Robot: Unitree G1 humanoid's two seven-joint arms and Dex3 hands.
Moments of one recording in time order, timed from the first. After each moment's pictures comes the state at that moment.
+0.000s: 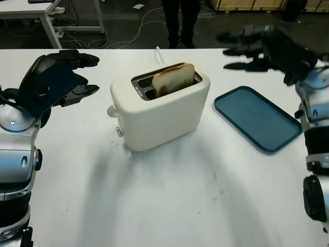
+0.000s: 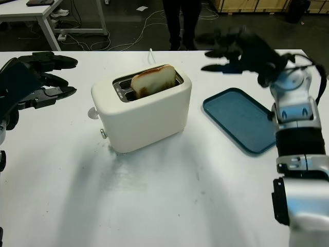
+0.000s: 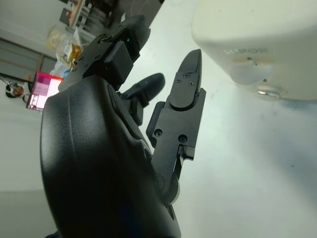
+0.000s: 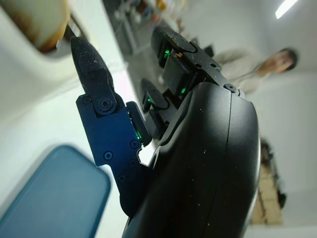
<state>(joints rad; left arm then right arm) -0.42 0.58 0.08 -0.52 0.14 0.87 -0.33 -0.90 -0.58 0.00 0.46 -0.06 -0.11 0.57</state>
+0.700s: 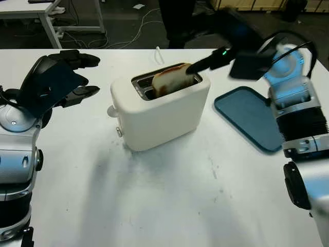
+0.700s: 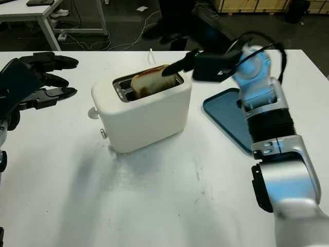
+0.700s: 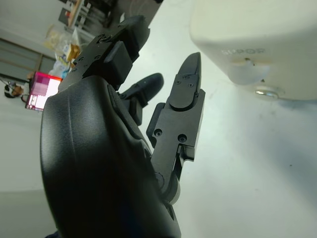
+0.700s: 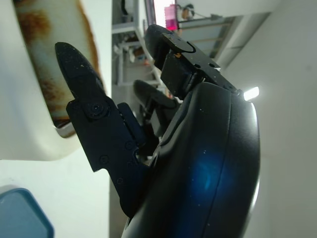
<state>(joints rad) -0.43 0.58 0.07 -0.52 0.14 0.88 -0.33 -0.98 -0.45 0.22 0.56 -0.33 -0.46 0.42</state>
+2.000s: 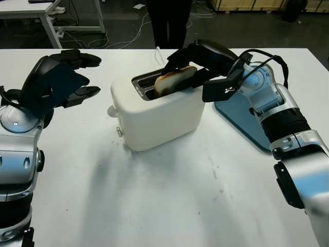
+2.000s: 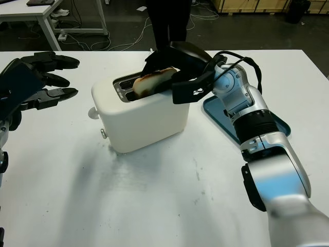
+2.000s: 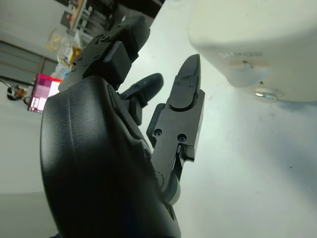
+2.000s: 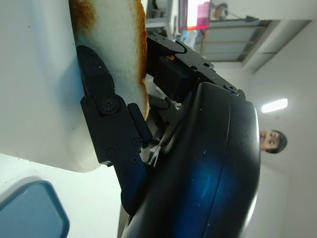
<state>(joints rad) -0.42 0.58 0.06 -0.53 0.14 0.87 -0.32 -1.02 -0.42 0.29 0.71 -0.38 -0.47 0.47</state>
